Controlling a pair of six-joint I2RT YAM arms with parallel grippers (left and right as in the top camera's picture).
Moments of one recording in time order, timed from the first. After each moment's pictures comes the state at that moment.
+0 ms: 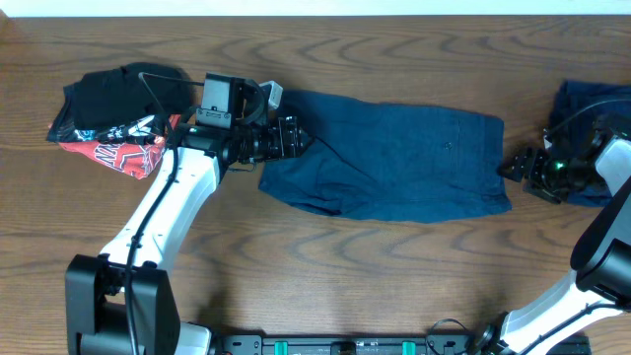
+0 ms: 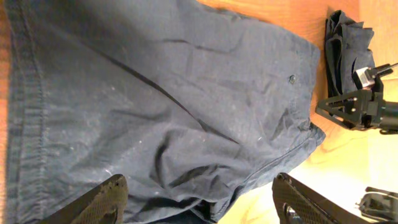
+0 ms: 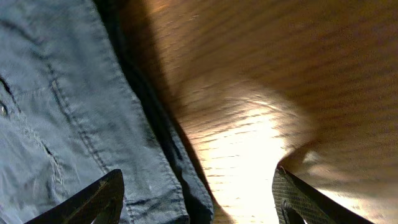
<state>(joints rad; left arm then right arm) -0.21 1.61 1.14 -0.53 0.60 -0.36 -0.51 1.96 1.23 -0.81 -0.46 -0.10</state>
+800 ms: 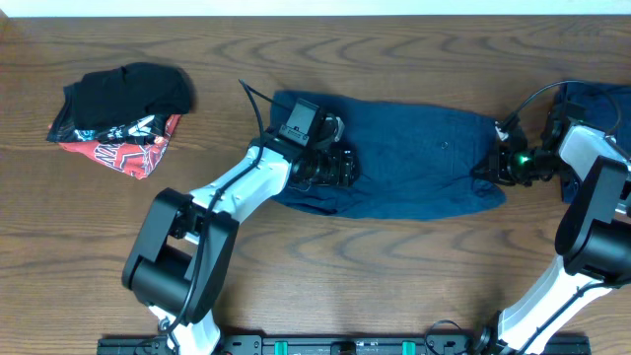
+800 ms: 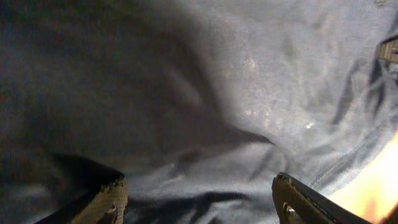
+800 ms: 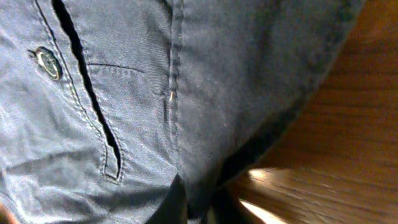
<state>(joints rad) -0.48 1.88 1.14 -0.39 0.43 -0.41 -0.35 2.05 1.25 -0.80 -0.57 -0.28</state>
